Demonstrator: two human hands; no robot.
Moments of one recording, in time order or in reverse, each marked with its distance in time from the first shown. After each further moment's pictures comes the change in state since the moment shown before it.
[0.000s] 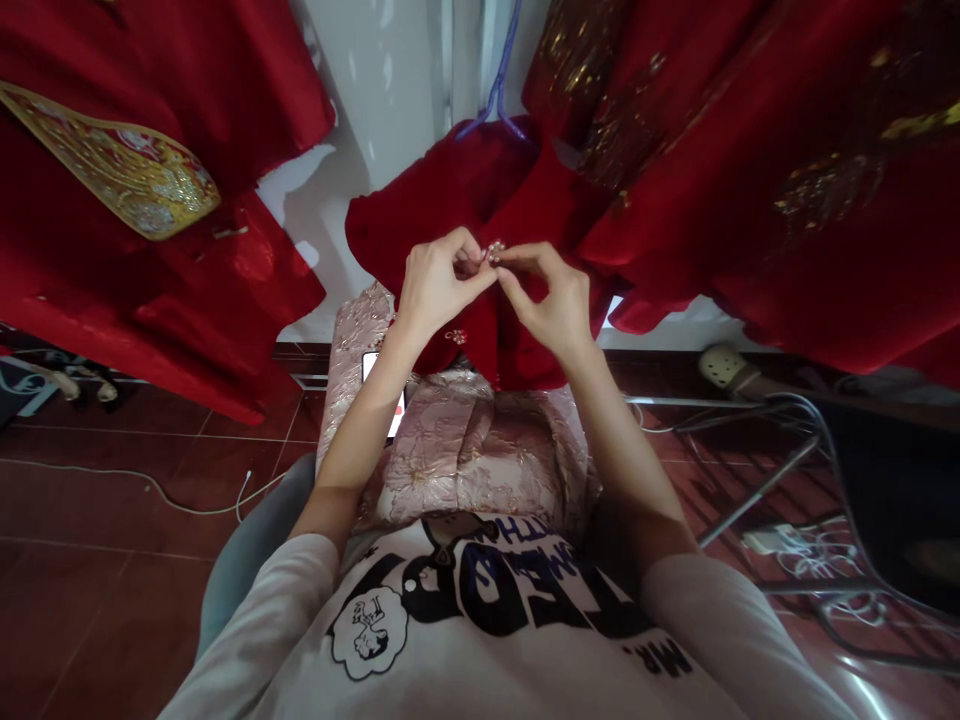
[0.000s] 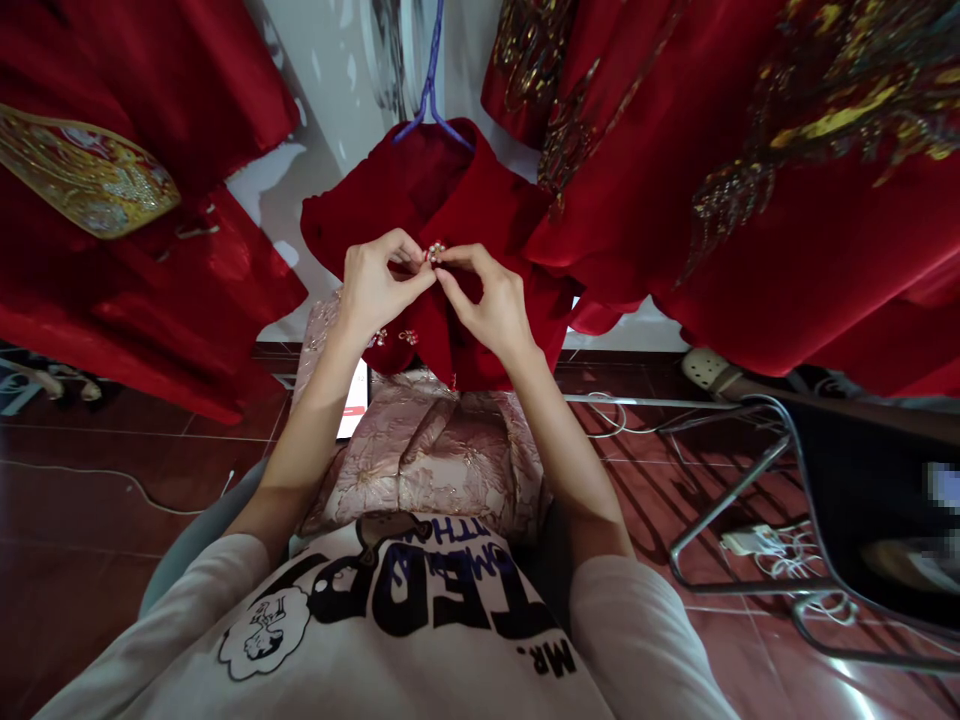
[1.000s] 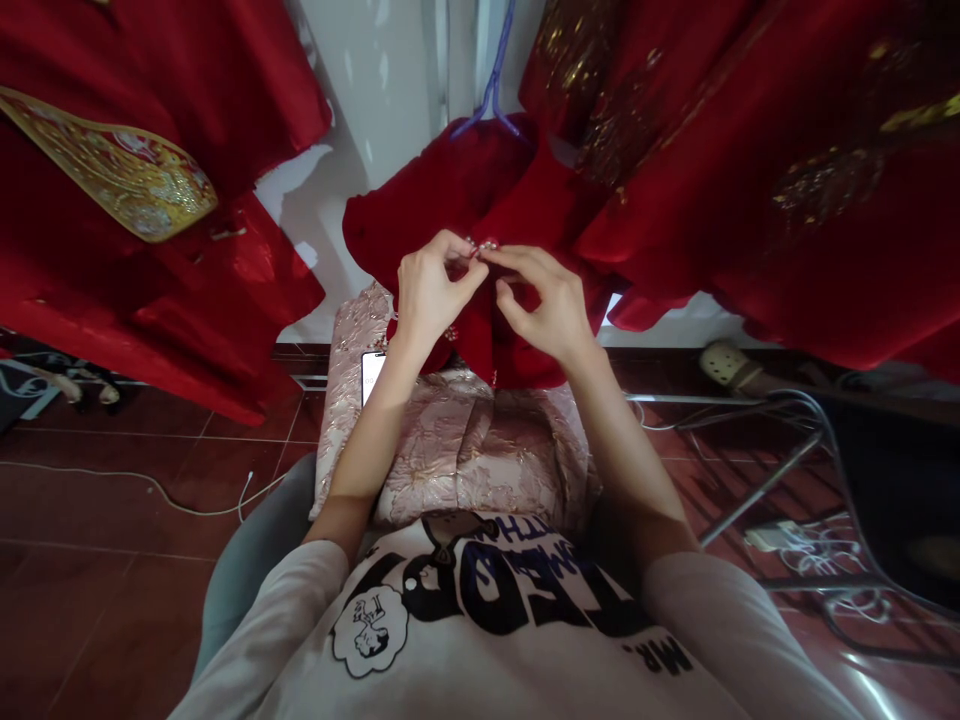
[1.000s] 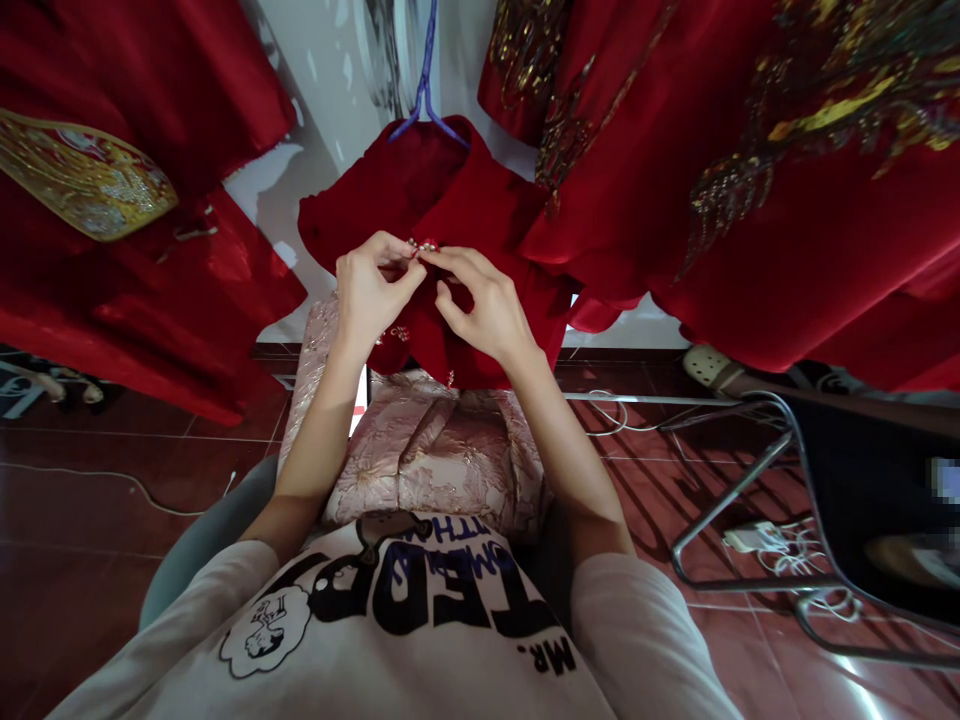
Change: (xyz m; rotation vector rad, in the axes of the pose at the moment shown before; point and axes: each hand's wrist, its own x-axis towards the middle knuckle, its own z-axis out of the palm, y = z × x) left_hand -0.011 0.009 0.006 0.025 0.166 -0.096; right_hand -0.003 -0.005 -0.007 -0.064 -0.128 -0.117
